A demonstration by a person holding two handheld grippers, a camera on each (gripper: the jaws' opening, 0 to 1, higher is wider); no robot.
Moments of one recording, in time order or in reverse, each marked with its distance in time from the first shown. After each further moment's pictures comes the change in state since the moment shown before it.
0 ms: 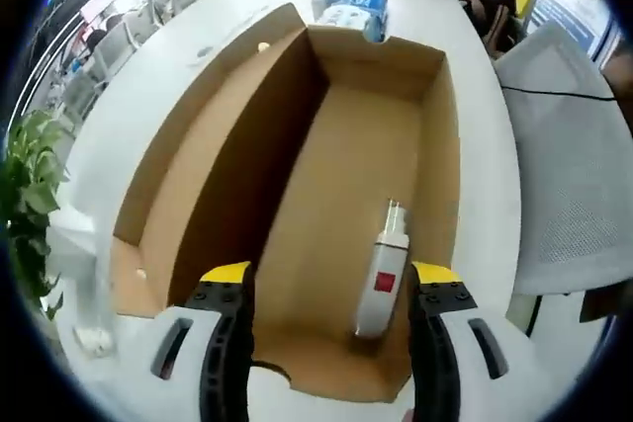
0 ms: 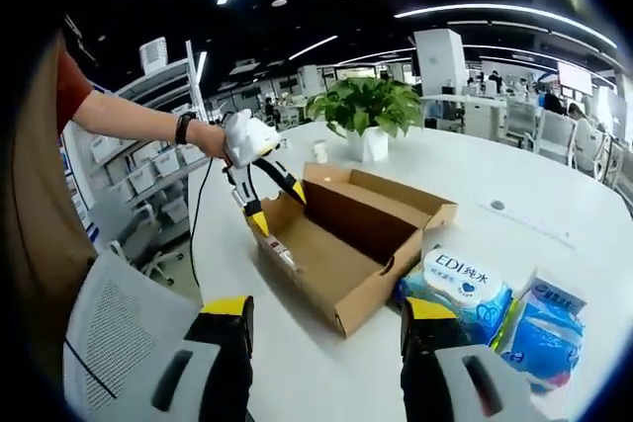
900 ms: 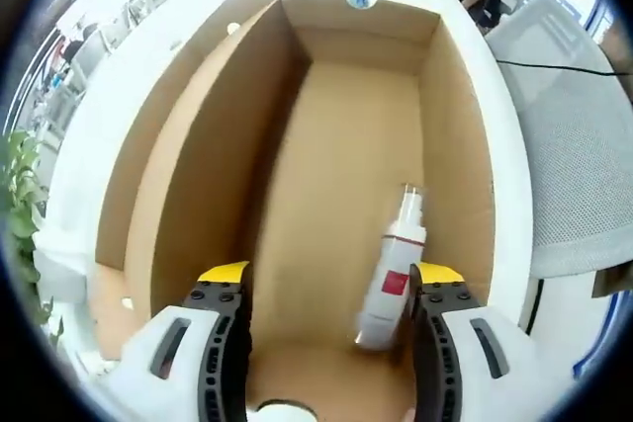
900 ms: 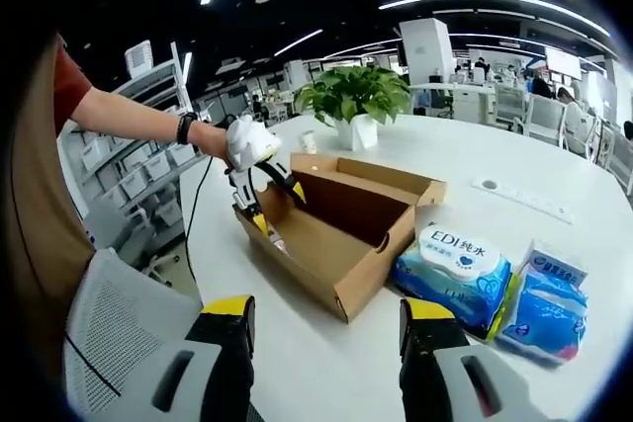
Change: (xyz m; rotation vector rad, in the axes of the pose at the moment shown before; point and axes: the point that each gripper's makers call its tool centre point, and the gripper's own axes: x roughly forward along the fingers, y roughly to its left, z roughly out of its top) left arm 0.015 0.002 -0.009 0.104 0.040 0.005; right arm -0.004 0.000 -0.018 0.057 0.020 -0.034
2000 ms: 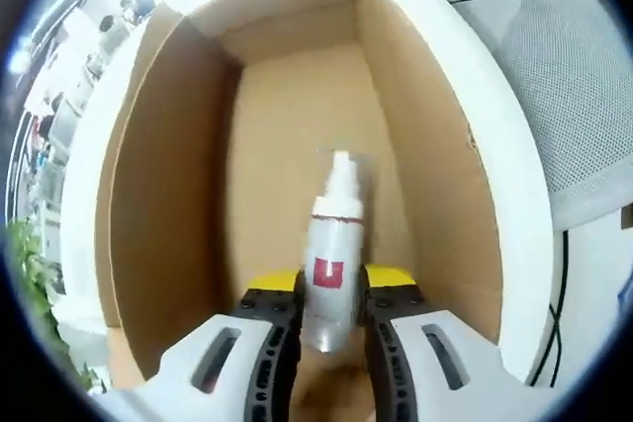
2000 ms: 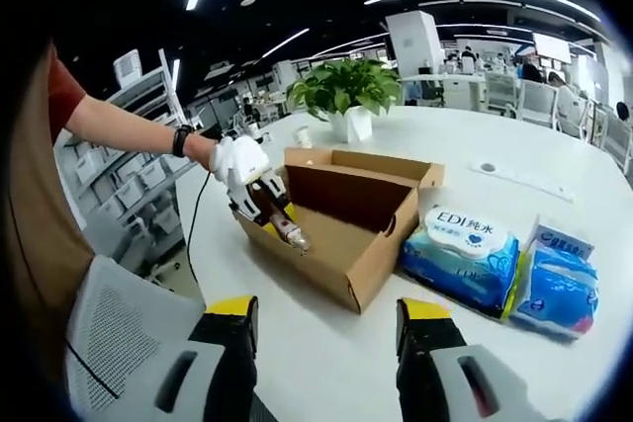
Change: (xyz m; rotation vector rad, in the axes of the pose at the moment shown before) left arm 0.026 -0.020 0.003 0.236 -0.011 0.014; right arm 0.010 0.010 -0.021 0.052 0.032 -0.019
